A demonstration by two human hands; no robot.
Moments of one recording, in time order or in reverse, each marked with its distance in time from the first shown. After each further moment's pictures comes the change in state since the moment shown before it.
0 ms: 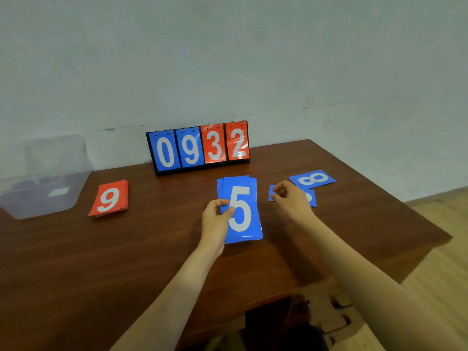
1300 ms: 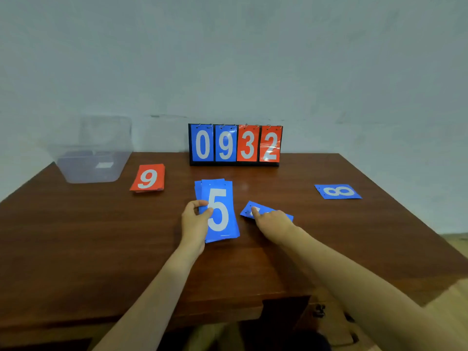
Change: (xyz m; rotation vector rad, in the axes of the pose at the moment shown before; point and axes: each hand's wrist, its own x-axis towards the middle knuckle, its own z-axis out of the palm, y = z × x) left_hand -0.007 0.003 -0.100 0.001 0.295 0.008; right_hand -0.035 -0.037 0.084 -1.272 -0.365 -0.684
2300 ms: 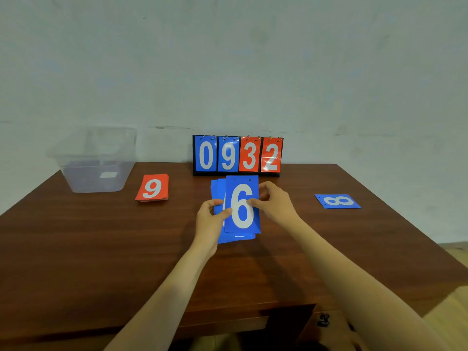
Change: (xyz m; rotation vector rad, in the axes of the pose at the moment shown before) left_hand -0.007 0.021 0.003 -0.092 -0.181 -0.010; right_hand -0.001 0.002 -0.074 1.361 0.379 0.366
